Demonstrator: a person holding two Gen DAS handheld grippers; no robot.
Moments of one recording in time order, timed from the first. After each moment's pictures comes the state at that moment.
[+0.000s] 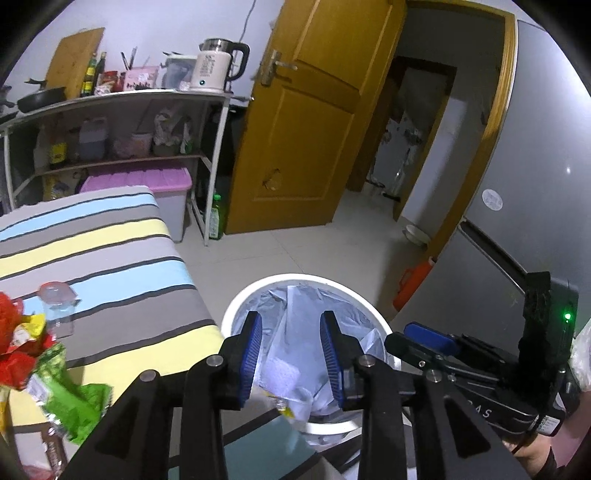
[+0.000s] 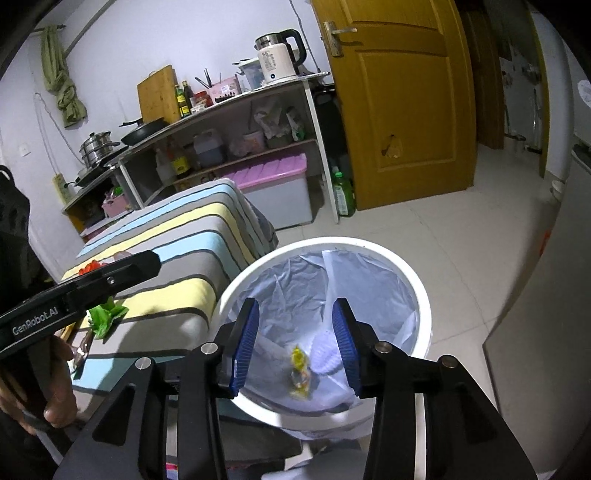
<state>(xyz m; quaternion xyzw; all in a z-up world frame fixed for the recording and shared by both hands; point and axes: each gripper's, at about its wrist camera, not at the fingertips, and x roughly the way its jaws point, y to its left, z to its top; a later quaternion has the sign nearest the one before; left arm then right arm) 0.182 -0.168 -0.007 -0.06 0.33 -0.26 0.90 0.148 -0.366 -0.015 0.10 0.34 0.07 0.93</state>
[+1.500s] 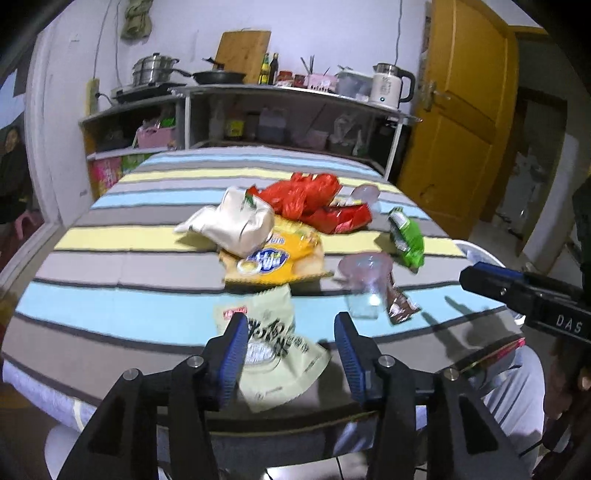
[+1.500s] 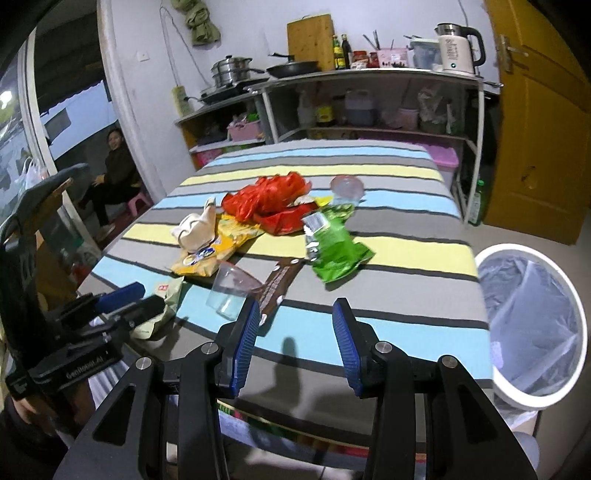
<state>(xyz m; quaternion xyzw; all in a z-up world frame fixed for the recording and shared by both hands) 0.024 0.066 -0.053 -0.08 0.34 0.01 0.94 0.098 -0.137 -0.022 -0.01 0.38 0.29 0.88</state>
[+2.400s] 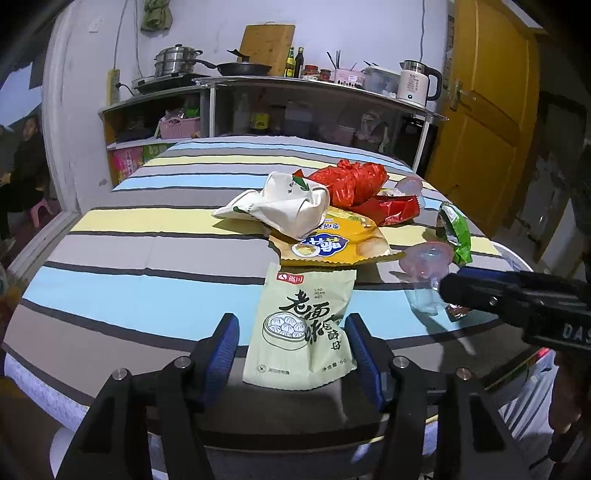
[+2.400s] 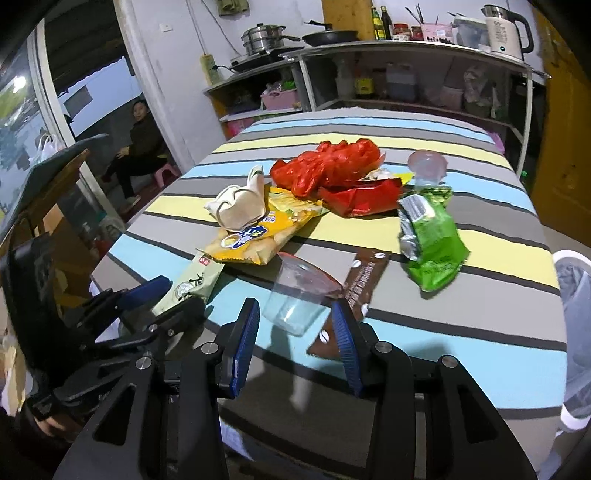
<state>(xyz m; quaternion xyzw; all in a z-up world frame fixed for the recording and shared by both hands) 0.033 0.092 -0.072 -0.08 0.35 0.06 0.93 0.116 -0.069 -0.045 -0.03 0.42 0.34 0.84</state>
